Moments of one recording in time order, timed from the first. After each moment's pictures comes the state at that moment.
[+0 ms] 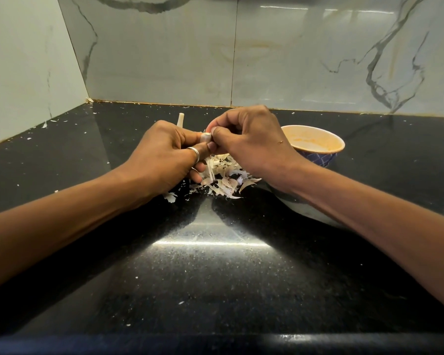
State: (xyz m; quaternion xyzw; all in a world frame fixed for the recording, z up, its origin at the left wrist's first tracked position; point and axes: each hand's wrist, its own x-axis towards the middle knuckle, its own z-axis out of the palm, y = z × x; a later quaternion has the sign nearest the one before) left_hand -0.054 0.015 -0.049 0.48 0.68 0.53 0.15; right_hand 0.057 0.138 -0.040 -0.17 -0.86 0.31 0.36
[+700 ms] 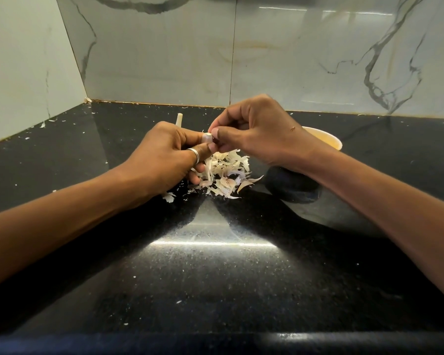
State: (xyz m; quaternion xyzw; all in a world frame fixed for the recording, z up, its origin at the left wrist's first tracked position) left_hand -0.052 0.014 -0.047 0.50 0.67 0.52 0.17; right_hand 0.071 0.155 -0.018 -0.09 -0.91 0.29 0.27
